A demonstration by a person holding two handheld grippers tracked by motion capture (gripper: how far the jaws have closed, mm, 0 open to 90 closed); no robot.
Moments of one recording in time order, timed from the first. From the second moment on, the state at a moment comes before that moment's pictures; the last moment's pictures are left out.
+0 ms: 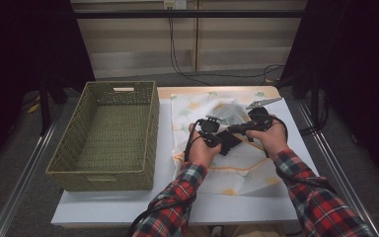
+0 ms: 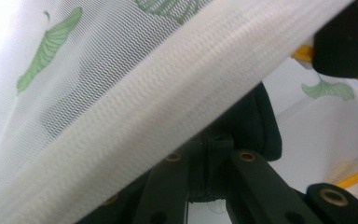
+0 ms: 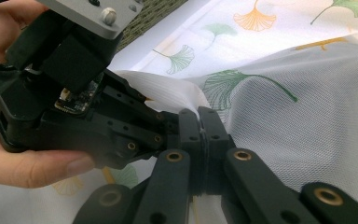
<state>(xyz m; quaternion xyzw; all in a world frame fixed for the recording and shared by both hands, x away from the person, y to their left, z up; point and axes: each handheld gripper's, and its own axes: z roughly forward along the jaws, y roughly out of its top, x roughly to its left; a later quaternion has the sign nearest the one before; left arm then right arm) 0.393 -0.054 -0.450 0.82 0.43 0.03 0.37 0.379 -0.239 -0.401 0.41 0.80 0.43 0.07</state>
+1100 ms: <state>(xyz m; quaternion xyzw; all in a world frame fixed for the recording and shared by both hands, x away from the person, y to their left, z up) 0.381 -0.037 -0.444 0.83 0.42 0.01 0.36 0.375 -0.239 -0.398 0.40 0.81 0.43 0.06</state>
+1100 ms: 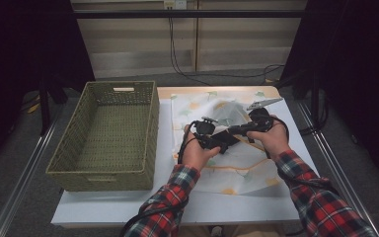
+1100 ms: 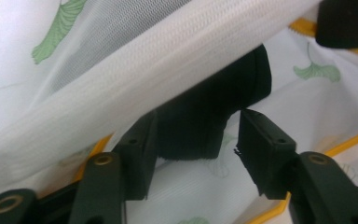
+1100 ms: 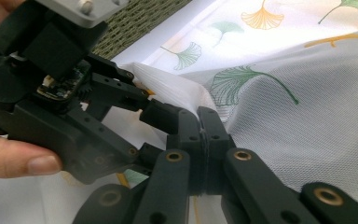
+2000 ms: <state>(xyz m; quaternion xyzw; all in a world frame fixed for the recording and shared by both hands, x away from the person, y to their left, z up) 0.353 -0.009 -0.436 0.86 0.39 -0.01 0.32 0.357 -0.239 -0.410 0.38 0.82 0.42 0.05</state>
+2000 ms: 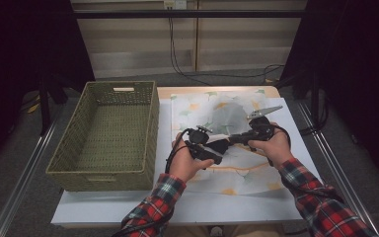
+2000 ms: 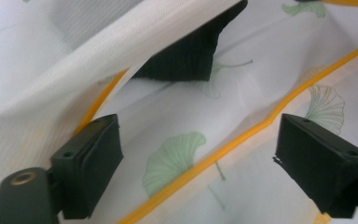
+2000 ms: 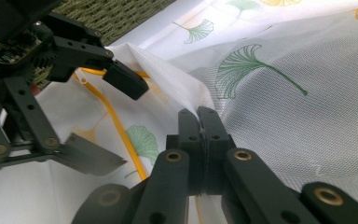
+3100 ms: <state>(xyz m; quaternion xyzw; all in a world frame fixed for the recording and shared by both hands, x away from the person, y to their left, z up) 0.332 0.028 -0.431 0.85 0.41 -0.01 0.32 0.345 -0.247 -0.427 0.35 0.83 0.43 0.06</state>
